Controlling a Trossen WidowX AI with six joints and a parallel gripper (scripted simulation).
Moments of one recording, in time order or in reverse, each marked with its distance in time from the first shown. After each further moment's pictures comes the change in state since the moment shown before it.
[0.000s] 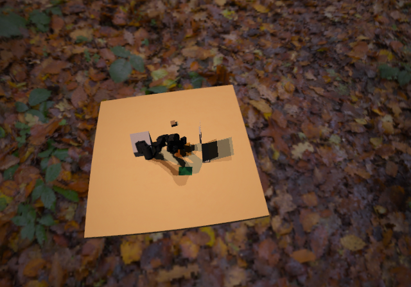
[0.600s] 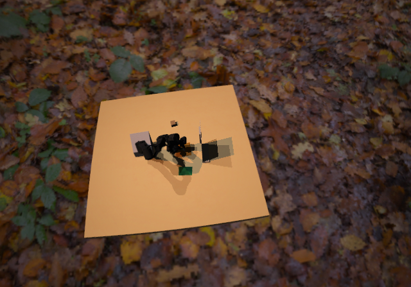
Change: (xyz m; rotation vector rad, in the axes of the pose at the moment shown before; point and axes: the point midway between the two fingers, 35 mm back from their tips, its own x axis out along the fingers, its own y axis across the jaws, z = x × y) arm -0.001 0.000 -0.001 -0.002 0.003 -0.002
